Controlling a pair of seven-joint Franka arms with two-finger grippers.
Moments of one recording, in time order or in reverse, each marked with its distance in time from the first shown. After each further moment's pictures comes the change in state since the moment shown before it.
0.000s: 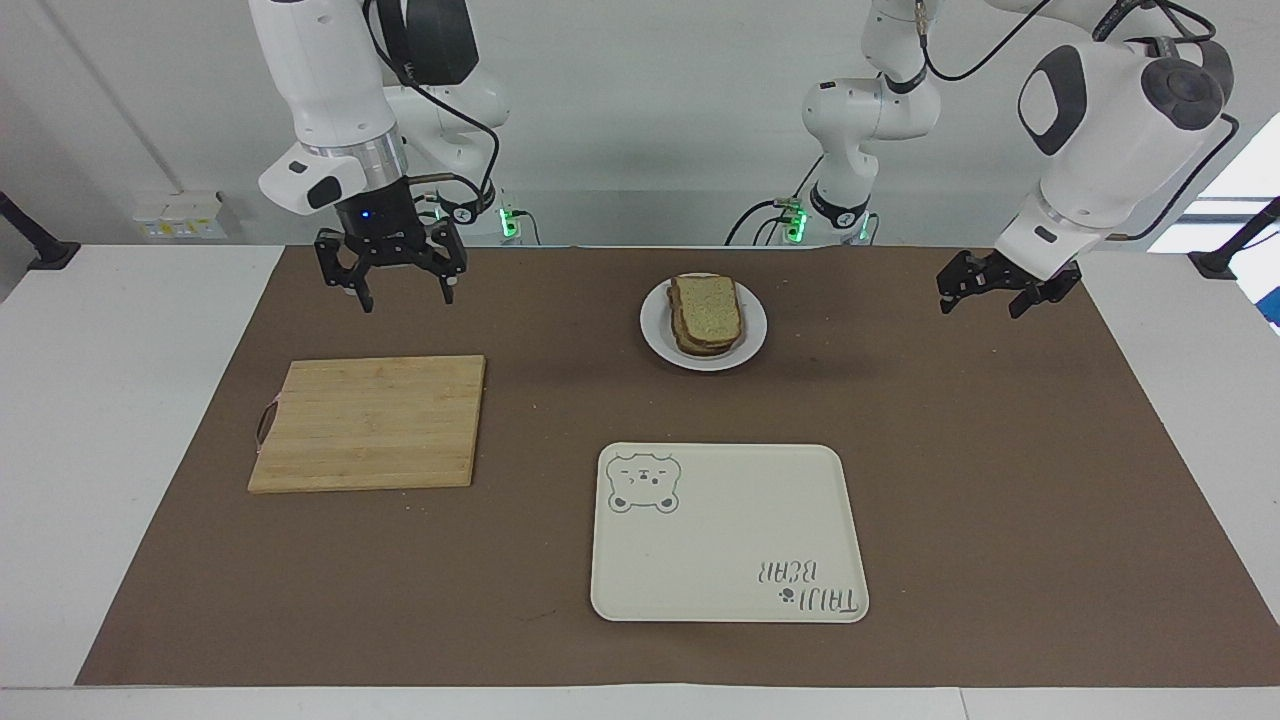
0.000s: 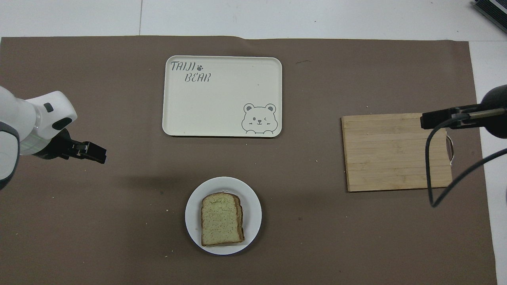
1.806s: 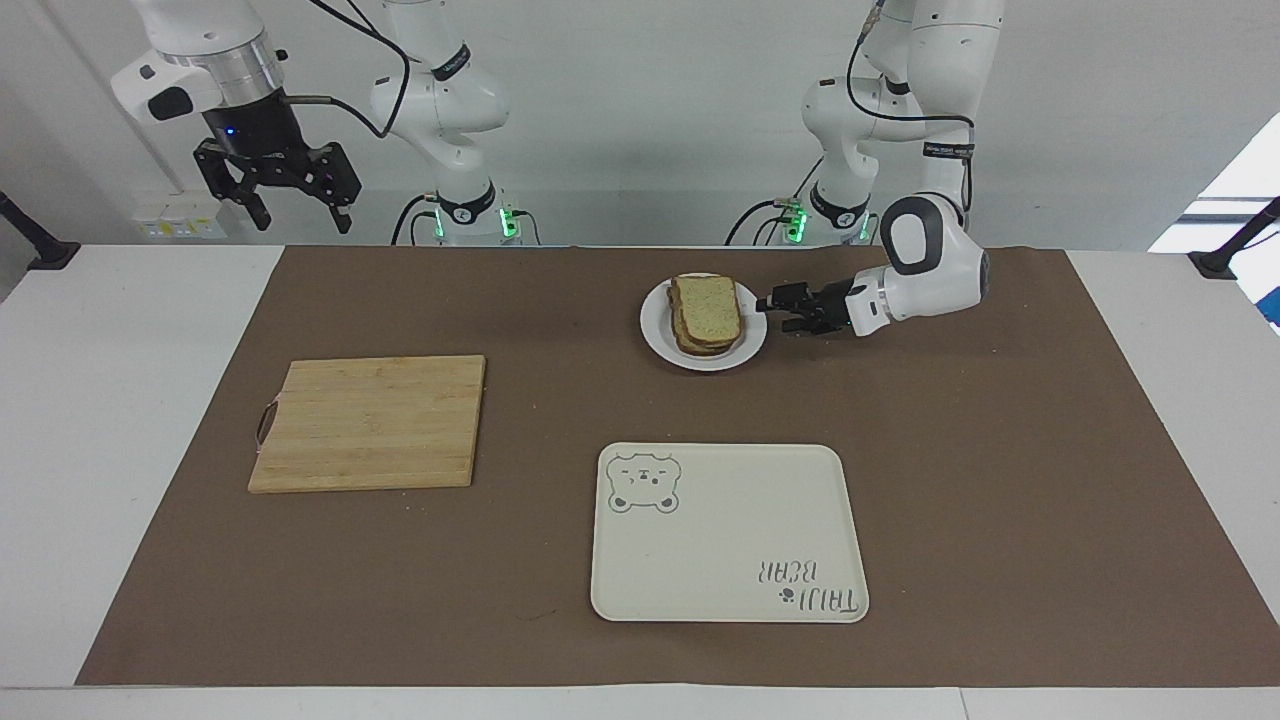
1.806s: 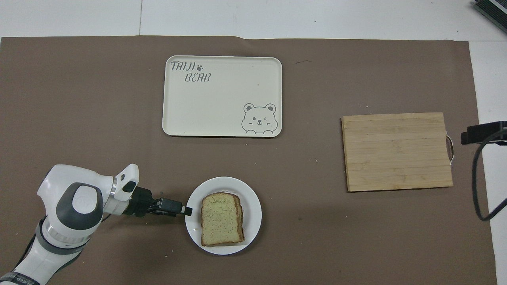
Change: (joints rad) left arm -0.092 0.012 0.000 -0.577 -0.945 0.187 0.475; right arm -0.001 -0.032 -0.090 -0.013 0.000 -0.098 0.000
